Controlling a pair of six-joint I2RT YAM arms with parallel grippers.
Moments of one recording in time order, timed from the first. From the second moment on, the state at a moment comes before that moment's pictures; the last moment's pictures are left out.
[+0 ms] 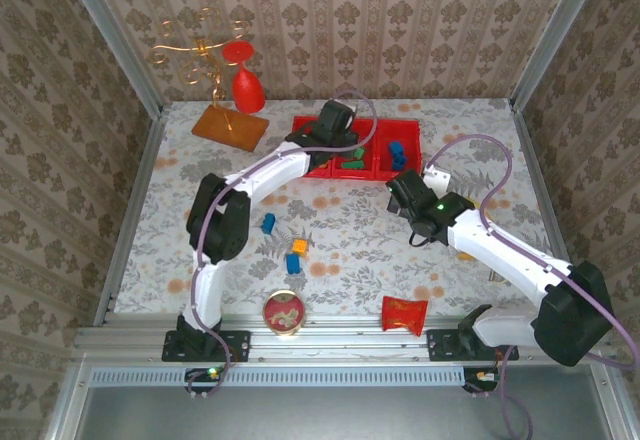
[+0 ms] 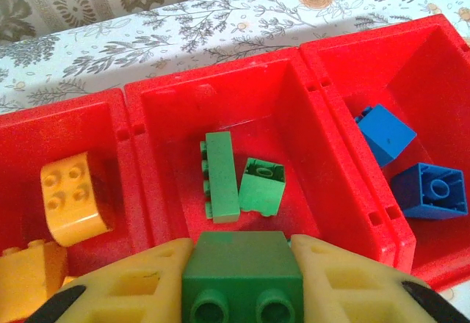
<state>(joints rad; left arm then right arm) -0.71 2.15 1.83 -0.36 -0.15 -0.21 0.57 1.27 0.93 -0.72 0.57 0.86</state>
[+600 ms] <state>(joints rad) -0.71 2.26 2.00 -0.49 -0.18 -0.17 0.57 1.27 0.93 -0.72 0.57 0.86</state>
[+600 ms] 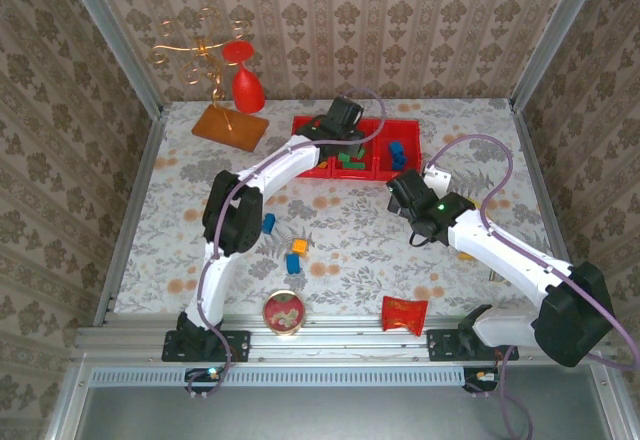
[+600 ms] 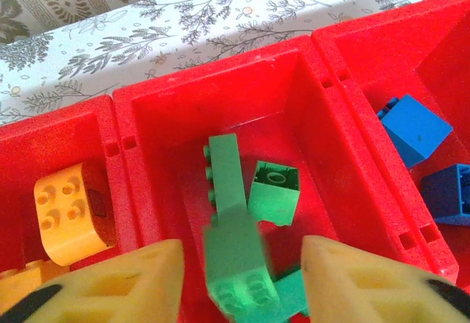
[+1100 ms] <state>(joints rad) -0.72 2.21 1.99 -0.51 -0.18 -0.17 0.57 1.25 0.93 -0.72 0.57 0.85</state>
